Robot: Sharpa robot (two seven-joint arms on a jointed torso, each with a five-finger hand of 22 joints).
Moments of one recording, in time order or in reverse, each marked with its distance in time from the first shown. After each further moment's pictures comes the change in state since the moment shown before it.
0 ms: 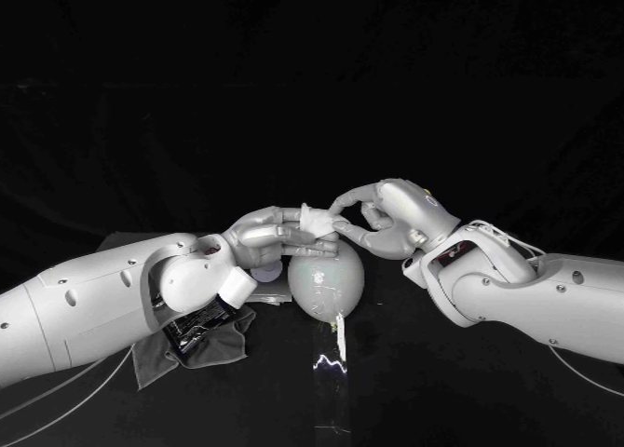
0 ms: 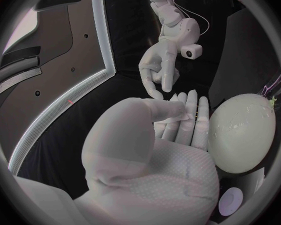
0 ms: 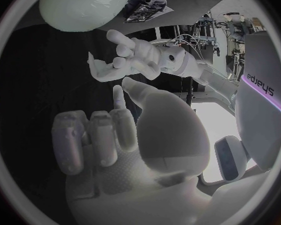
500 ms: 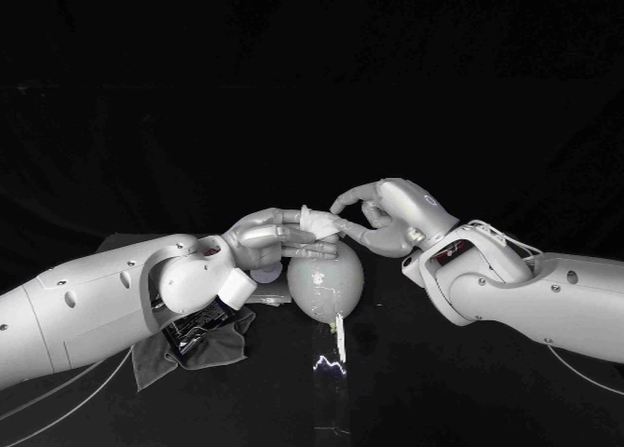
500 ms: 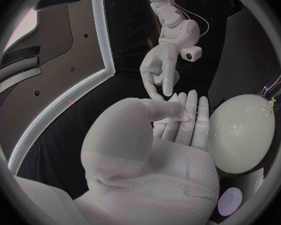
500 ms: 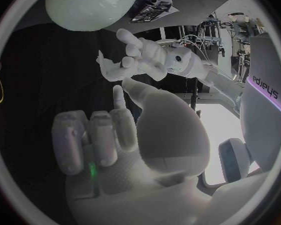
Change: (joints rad) left arm 0.000 0.000 0.000 0.001 0.001 0.000 -0.007; left_hand -0.040 -0.001 -0.003 0.044 0.000 0.034 0.005 0.000 0.002 0.003 -0.001 0.000 0.000 0.000 0.000 0.000 -0.001 0.000 0.000 0.000 0.007 0.000; right arm 0.000 0.011 0.000 -0.014 -0.014 -0.007 -0.052; right_hand 0.000 0.000 0.000 0.000 0.000 0.000 0.000 0.000 -0.001 -0.002 -0.002 -0.004 0.001 0.000 0.000 0.000 0.001 0.000 0.000 0.000 -0.001 0.001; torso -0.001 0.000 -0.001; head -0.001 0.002
